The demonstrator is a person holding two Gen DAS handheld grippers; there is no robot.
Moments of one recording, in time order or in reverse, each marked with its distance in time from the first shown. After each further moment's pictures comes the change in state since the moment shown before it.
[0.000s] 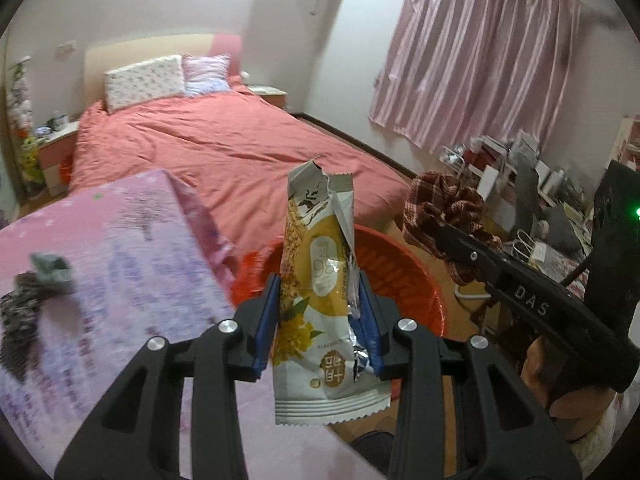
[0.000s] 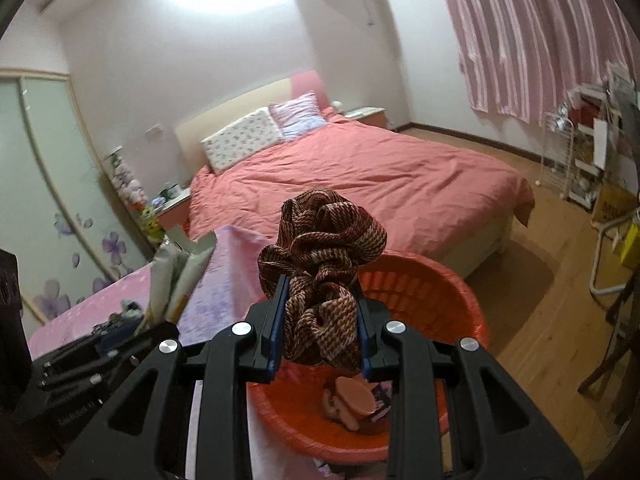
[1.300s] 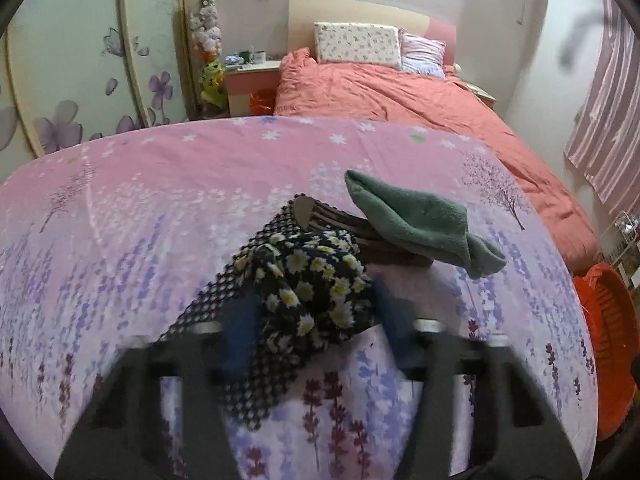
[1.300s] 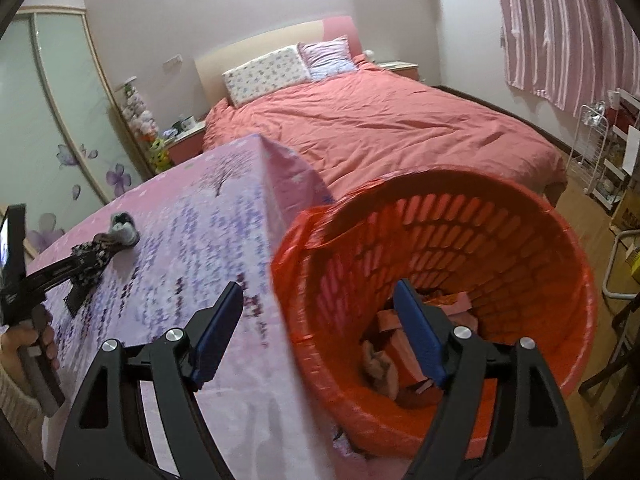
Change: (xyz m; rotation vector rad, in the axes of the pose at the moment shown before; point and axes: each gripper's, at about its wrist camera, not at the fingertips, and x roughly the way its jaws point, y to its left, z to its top) left arm -0.028 0.286 -0.051 -0.378 0.057 0.610; right arm 0.062 0.067 -0.064 -0.137 0.193 0.033
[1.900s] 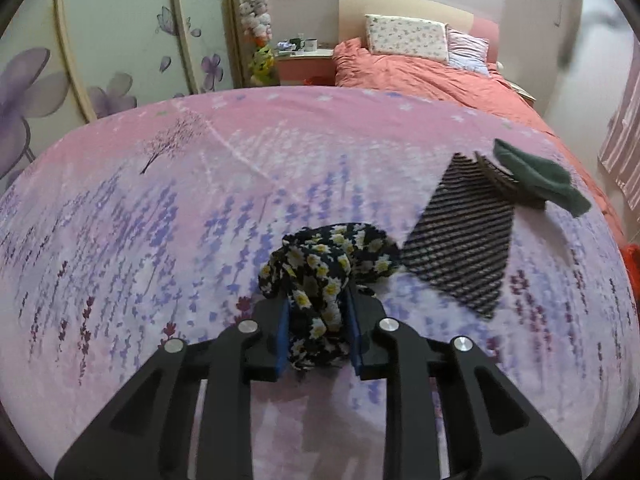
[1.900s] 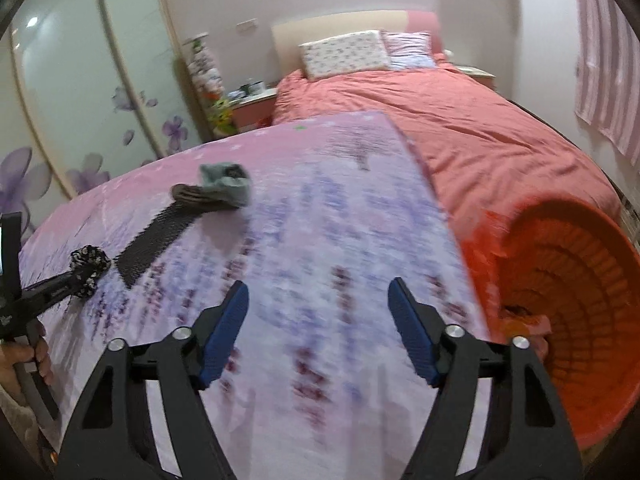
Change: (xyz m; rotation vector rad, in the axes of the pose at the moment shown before) left arm -0.040 0.127 -0.052 -0.059 0.026 0.131; right arm 0.027 0.131 -0.007 -0.206 0.062 0.152
